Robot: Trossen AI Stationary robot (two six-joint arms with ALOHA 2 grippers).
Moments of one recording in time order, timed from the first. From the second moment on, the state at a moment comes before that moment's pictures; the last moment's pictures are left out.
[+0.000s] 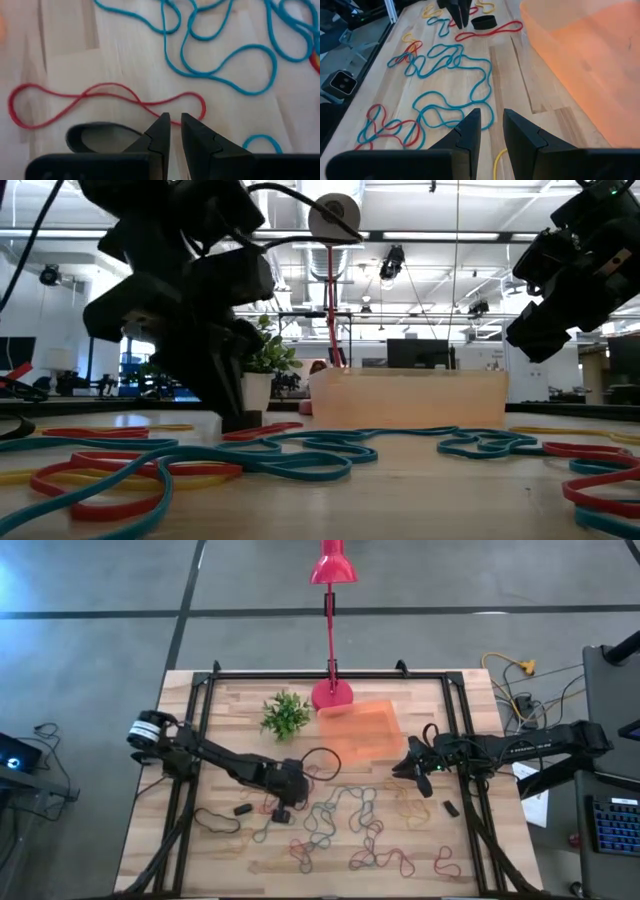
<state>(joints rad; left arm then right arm) -0.22 1.66 0.86 -0.14 0.01 -0.05 0.01 0.68 0.14 0.04 -0.16 0.36</state>
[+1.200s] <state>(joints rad) -0.22 1.69 0.86 -0.22 -0.09 -0.02 0.01 0.68 0.14 0.04 -0.16 0.36</state>
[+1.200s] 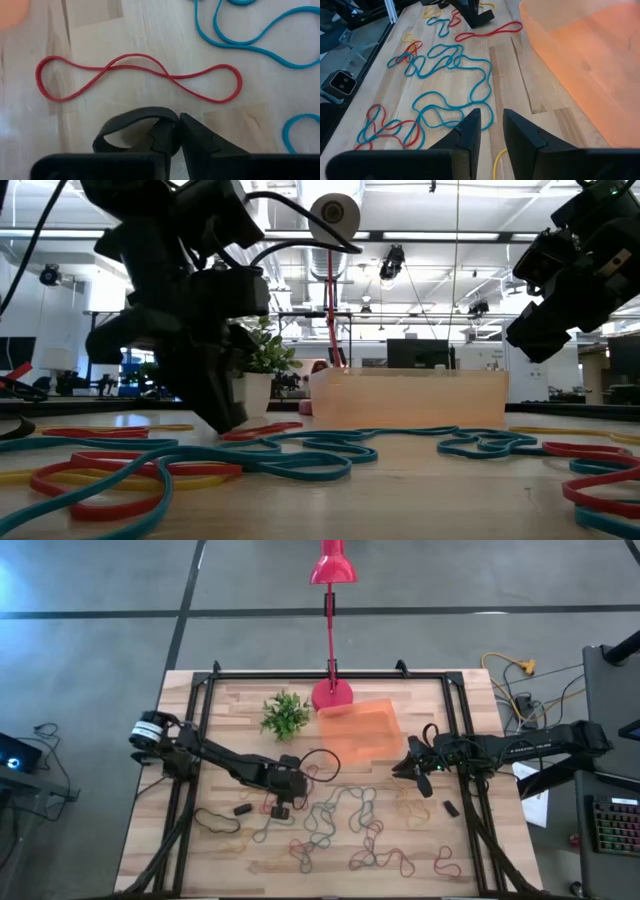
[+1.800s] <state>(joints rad) -0.18 1.66 1.05 0.02 -0.34 0.19 0.01 0.68 0.12 0.04 -0.15 0.36</state>
